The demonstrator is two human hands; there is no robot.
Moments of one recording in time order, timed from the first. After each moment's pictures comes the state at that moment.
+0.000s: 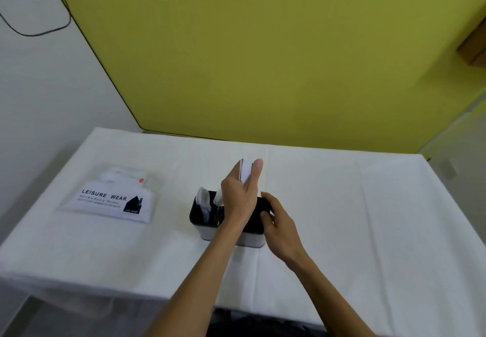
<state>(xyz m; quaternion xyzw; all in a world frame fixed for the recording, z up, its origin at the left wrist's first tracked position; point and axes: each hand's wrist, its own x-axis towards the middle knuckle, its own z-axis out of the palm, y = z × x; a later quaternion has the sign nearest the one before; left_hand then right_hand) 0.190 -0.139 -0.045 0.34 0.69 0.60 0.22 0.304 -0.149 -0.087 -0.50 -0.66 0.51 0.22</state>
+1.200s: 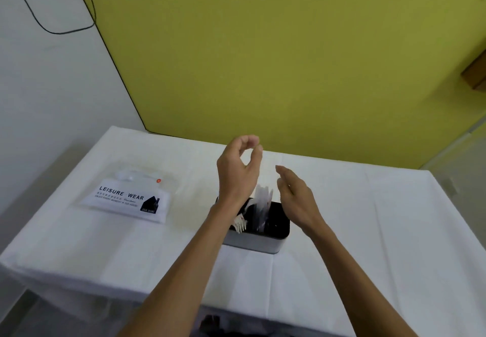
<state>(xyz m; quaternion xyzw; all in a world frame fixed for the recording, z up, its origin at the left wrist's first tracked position) 0.124 -0.141 -0.002 0.42 0.64 0.62 0.14 0.266 -0.109 -0.029 -0.50 -0.73 0.42 0.22</state>
